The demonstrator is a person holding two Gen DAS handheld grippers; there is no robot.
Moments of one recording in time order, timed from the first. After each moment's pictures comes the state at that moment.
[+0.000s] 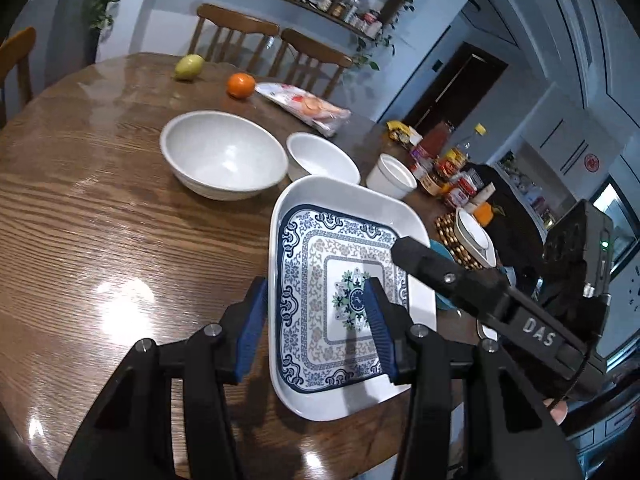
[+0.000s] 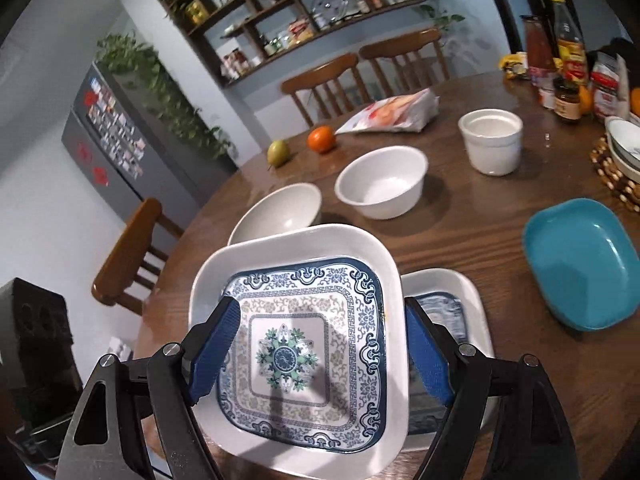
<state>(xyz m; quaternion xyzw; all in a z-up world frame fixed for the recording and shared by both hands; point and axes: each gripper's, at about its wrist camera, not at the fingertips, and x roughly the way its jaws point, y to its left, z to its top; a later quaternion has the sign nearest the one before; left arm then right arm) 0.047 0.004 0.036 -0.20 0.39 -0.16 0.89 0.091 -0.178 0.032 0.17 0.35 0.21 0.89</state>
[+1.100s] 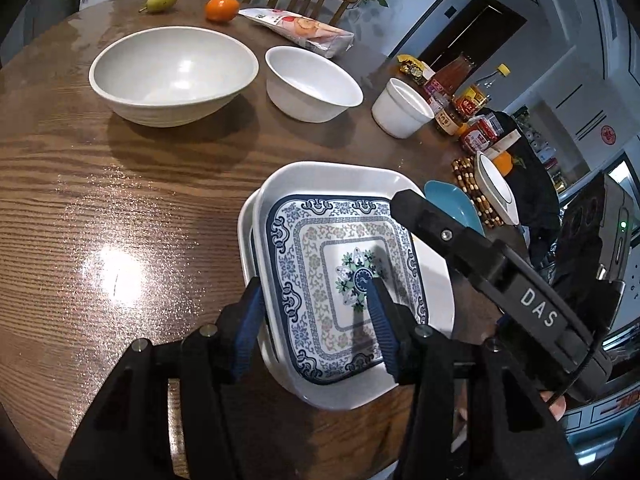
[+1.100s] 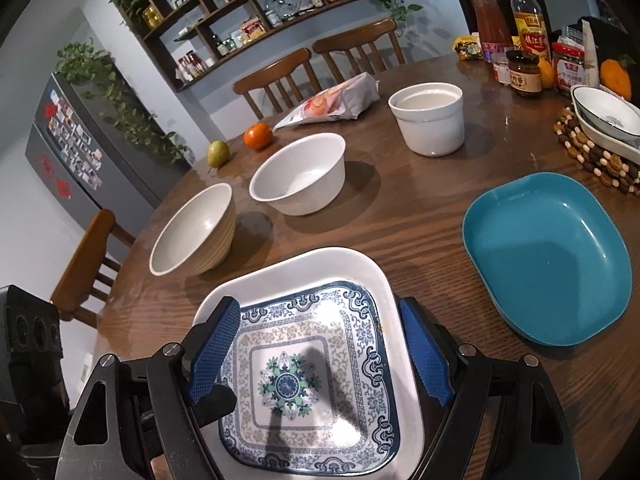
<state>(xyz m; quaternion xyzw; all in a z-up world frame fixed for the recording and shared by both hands) 0.083 -0.038 -0.009 -0.17 0.48 -0.17 0.84 0.122 -0.211 -0.012 0.18 0.38 0.15 0.90</state>
